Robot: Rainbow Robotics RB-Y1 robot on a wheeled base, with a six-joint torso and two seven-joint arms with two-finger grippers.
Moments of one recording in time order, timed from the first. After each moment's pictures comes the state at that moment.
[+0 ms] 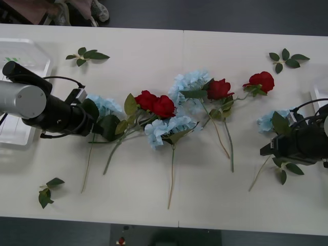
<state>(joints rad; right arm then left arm) -0.18 -0.69 0.02 -1.69 -0.83 1.49 1.25 -0.57 0.85 -0.53 -1.40 1.17 1.11 -1.45</state>
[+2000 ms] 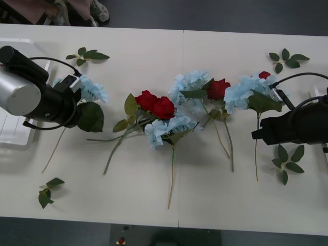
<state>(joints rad) -0.22 -0.69 -0.06 -1.75 -1.24 1.45 1.66 -0.62 1.01 -0.60 -1.61 0.99 1.15 -1.45</state>
